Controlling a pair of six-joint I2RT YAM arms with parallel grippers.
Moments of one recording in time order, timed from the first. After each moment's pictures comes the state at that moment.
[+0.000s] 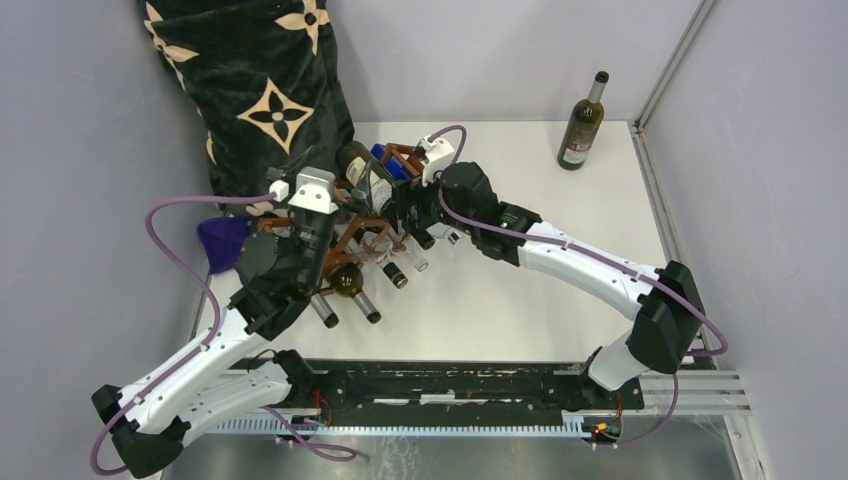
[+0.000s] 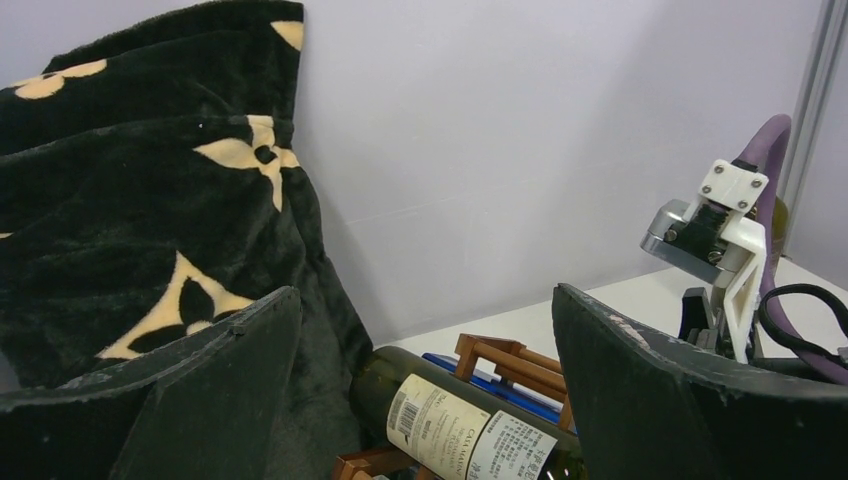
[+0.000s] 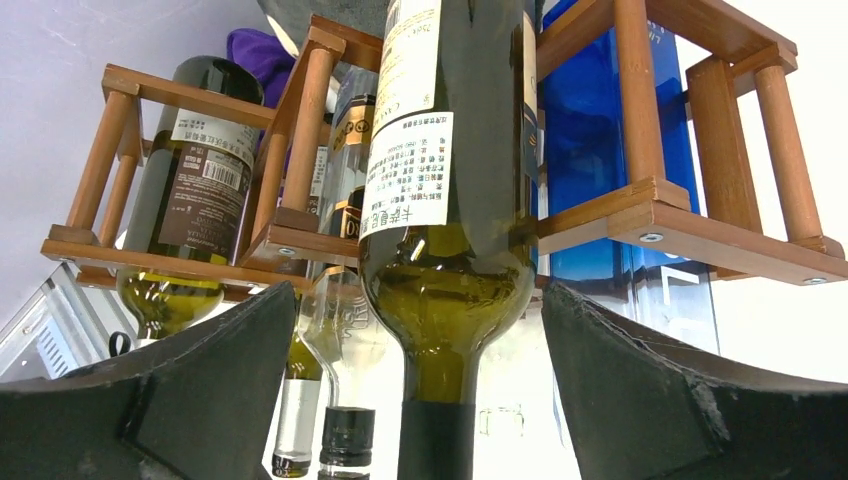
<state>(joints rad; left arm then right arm) -0.80 0.79 0.86 0.38 -0.49 0.38 0.88 1.55 1.31 -0.06 0.05 0.34</state>
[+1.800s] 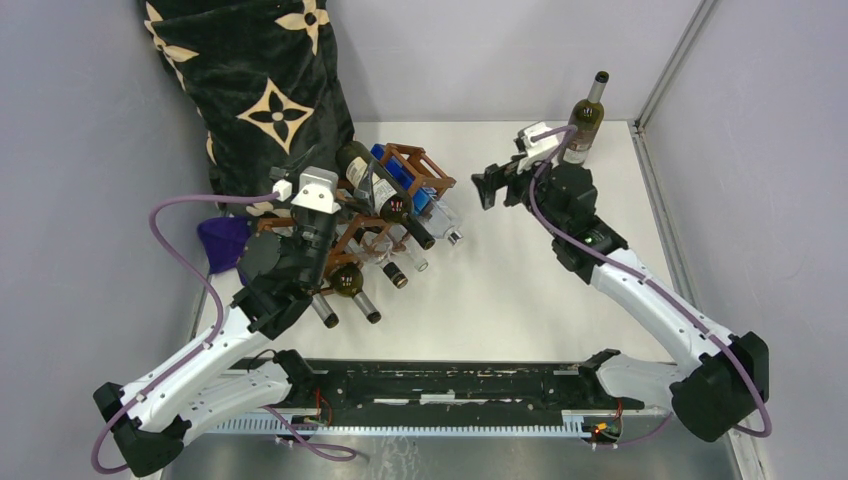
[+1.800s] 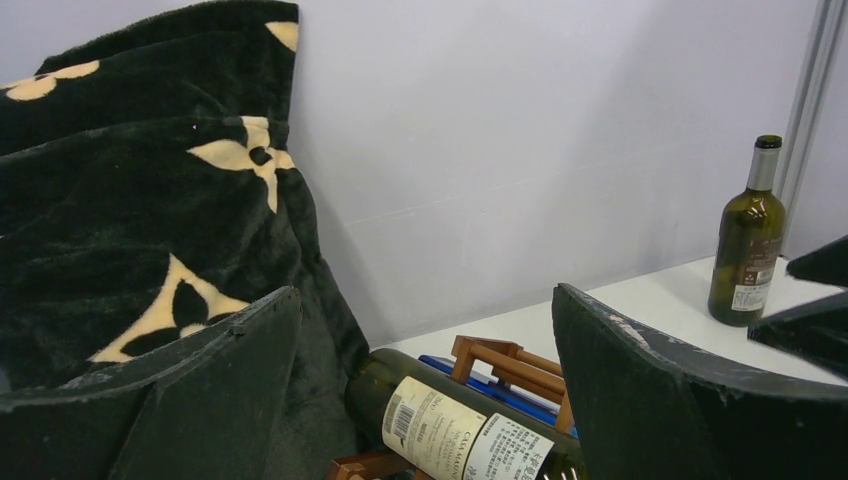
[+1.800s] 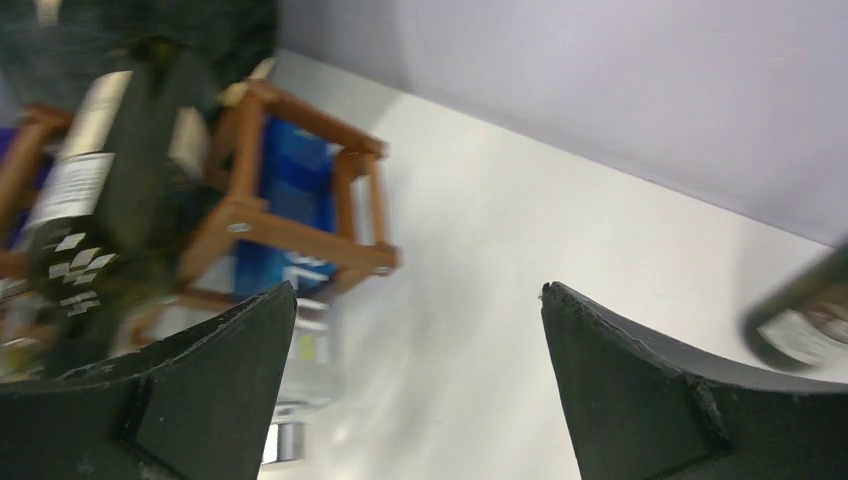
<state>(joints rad) -0.80 0.80 0.85 0.40 -0.49 0.38 0.55 1.16 0.97 0.13 0.00 0.03</state>
